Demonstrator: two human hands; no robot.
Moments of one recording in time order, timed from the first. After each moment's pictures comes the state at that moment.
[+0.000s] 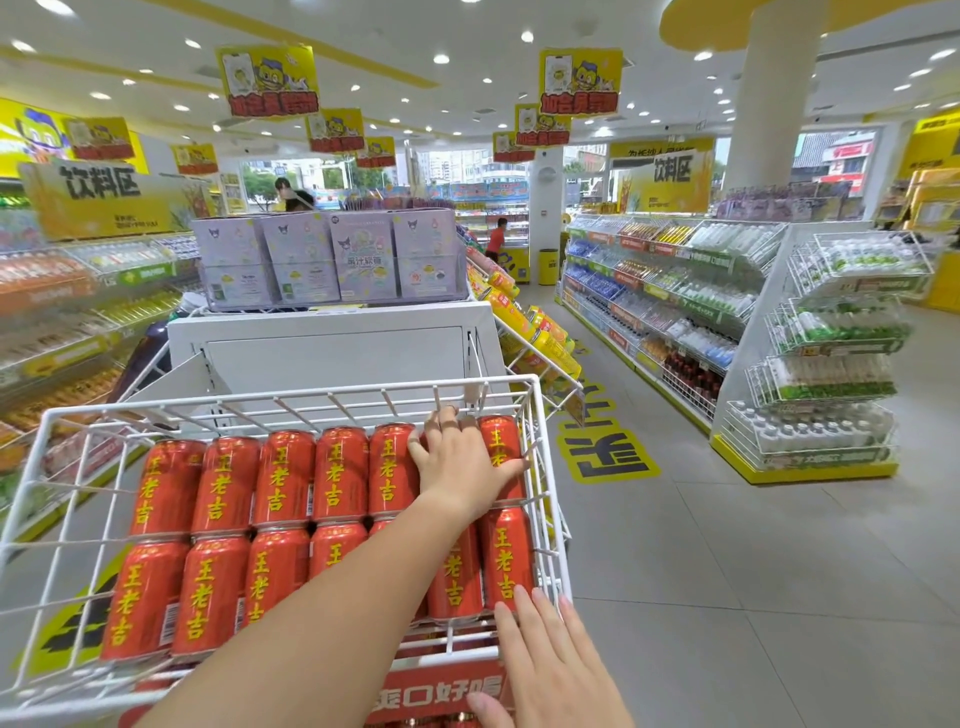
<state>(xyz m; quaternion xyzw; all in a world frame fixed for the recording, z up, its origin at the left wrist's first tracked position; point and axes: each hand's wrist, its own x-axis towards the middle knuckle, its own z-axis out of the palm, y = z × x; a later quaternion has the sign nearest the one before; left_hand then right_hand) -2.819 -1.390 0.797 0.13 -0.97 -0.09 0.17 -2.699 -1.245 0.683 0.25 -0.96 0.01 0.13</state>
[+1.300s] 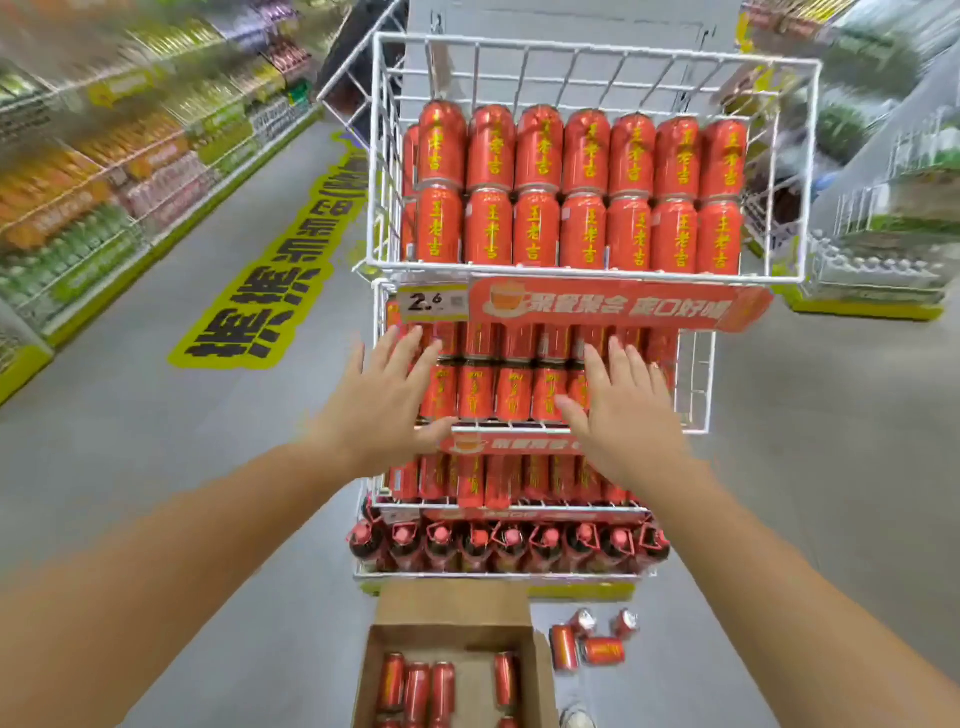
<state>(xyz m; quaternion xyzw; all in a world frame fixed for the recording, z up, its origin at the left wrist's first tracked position) -2.408 -1.676 0.643 -0.02 -1.00 0.06 0.08 -2.483 -1.408 0.650 0.20 -0.98 0.02 0.07</state>
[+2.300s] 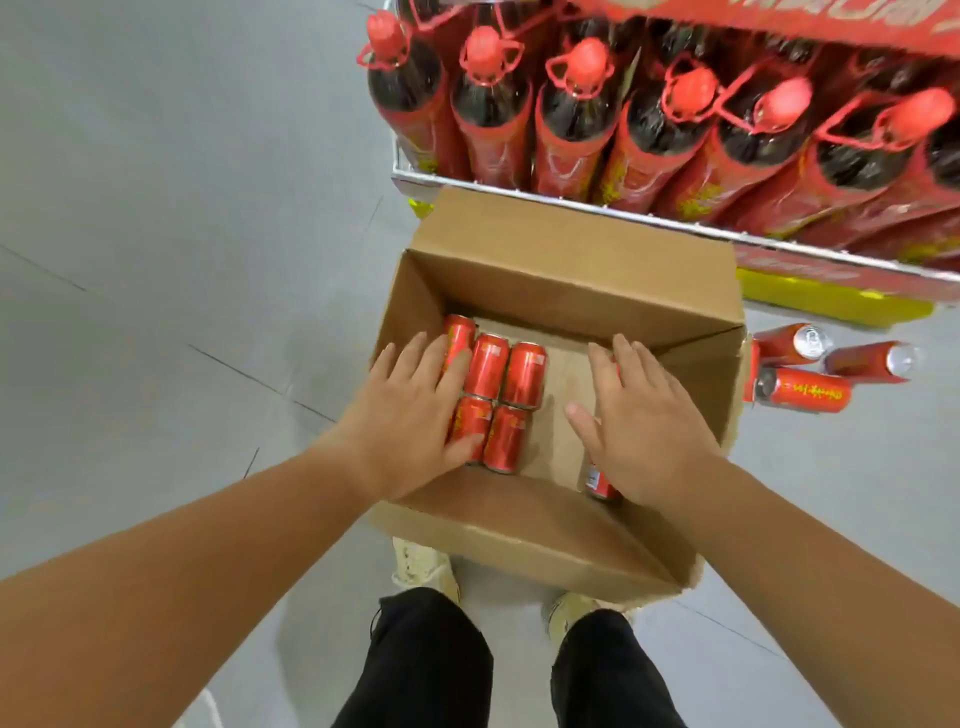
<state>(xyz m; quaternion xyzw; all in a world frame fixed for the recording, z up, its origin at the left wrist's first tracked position) -2.201 -1.634 -0.016 0.06 -0.96 -0.01 -0.27 -2.328 -1.425 -0.023 0.35 -0.89 -0.02 -0.31</state>
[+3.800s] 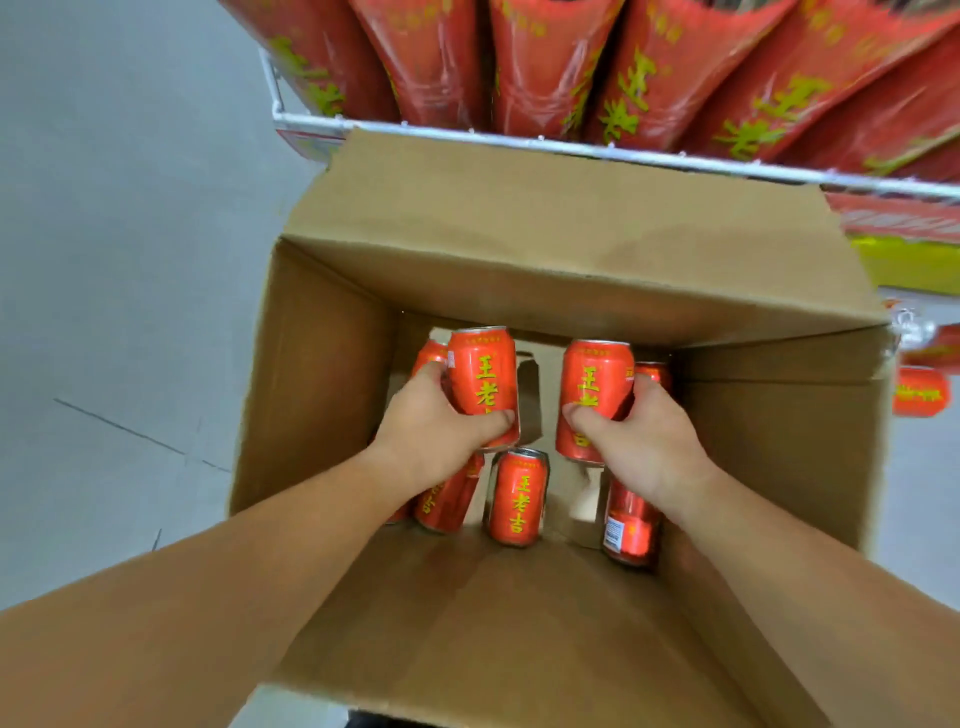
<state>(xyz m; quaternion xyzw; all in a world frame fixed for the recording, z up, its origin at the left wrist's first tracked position) -2.267 -1.628 -0.208 0.42 -0.73 -0.48 -0.24 -2.358 -1.440 -0.207 -0.08 -0.83 0.33 -0.43</state>
